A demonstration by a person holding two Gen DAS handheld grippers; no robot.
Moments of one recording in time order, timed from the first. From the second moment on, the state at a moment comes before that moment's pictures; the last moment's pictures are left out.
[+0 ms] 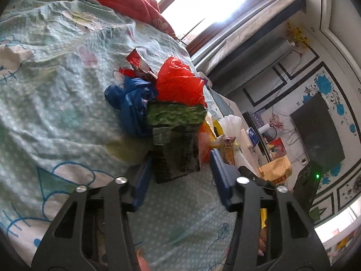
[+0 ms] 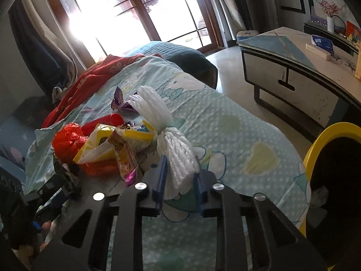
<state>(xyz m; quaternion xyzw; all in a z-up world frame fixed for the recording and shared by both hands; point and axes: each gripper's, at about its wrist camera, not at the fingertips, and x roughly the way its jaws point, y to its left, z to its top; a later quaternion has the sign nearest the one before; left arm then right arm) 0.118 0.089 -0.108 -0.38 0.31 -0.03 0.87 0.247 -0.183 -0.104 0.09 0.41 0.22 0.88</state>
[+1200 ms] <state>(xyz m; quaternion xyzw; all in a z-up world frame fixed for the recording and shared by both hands) 0.078 0.041 -0.027 -0.25 0.23 -0.07 0.94 0.174 -0.224 -0.049 0.07 0.34 0.21 0.91</state>
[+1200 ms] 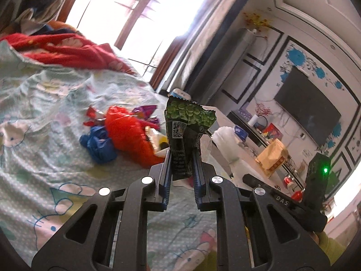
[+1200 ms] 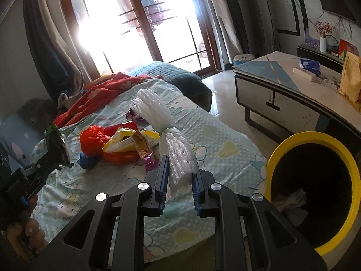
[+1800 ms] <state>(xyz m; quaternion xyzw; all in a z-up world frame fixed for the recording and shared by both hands) 0.075 -0.012 -0.007 -0.20 0.23 -0.12 0.95 0.157 -0.292 -0.031 0.10 0.32 0.16 0.93</state>
